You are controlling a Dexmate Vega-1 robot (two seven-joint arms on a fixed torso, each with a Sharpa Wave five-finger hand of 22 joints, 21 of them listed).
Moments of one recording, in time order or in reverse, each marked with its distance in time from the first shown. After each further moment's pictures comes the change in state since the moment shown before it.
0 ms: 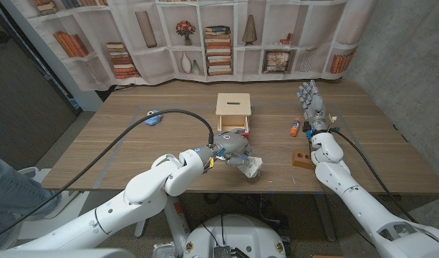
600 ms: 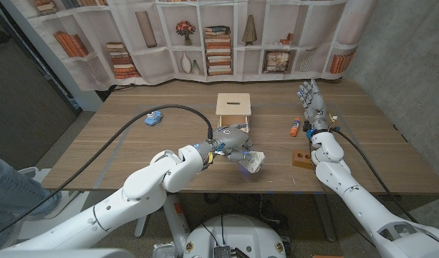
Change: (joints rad) left arm -0.007 -0.005 -0.022 -0.018 -0.032 -0.010 0.010; left_hand 0.000 0.000 0.000 0.000 0.000 0.000 0.000 -0.003 -0.001 0.003 0.003 -0.006 0.004 0.005 0.005 0.000 0.000 0.011 0.000 0.000 0.000; right arm 0.001 0.000 0.001 -0.003 0.000 0.003 0.000; right_hand 0.000 0.000 -0.003 -0.003 0.000 0.000 0.000 0.000 0.000 0.000 0.000 0.000 0.000 0.000 0.000 0.000 0.000 0.004 -0.004 -0.008 0.000
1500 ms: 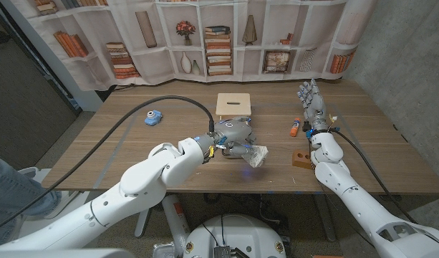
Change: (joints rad) left arm -0.013 0.007 -0.030 -0.065 0.007 0.001 -0.050; left_hand 0.000 0.000 0.003 0.003 -0.001 0.000 0.000 -0.002 0.001 0.011 0.000 -0.007 0.005 0.005 -0.006 0.000 0.000 0.005 0.005 0.000 0.000; right arm -0.003 0.006 0.000 0.000 0.001 0.005 -0.001; right_hand 0.000 0.000 0.000 0.000 0.000 0.000 0.000 0.000 0.000 0.000 0.000 0.000 0.000 0.004 0.004 0.000 0.000 0.000 0.000 -0.004 0.000
